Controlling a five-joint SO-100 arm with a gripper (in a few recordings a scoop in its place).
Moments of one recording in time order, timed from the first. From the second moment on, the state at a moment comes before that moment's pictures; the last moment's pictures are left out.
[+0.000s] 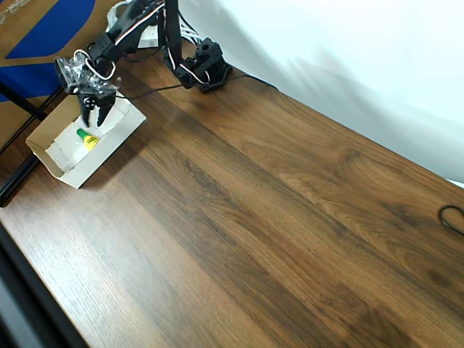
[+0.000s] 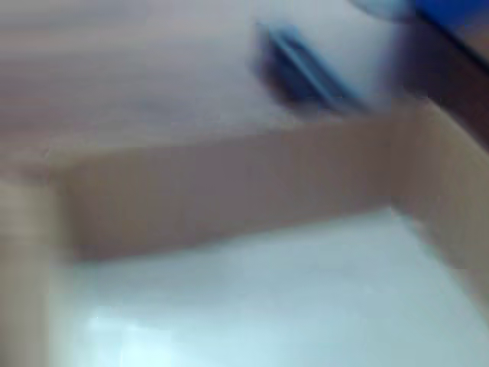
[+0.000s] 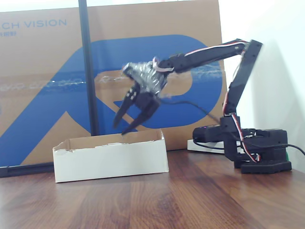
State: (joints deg) arm 19.2 122.8 129.1 27.9 -6.1
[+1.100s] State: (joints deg) arm -6.2 202.3 180.0 59.8 -3.0
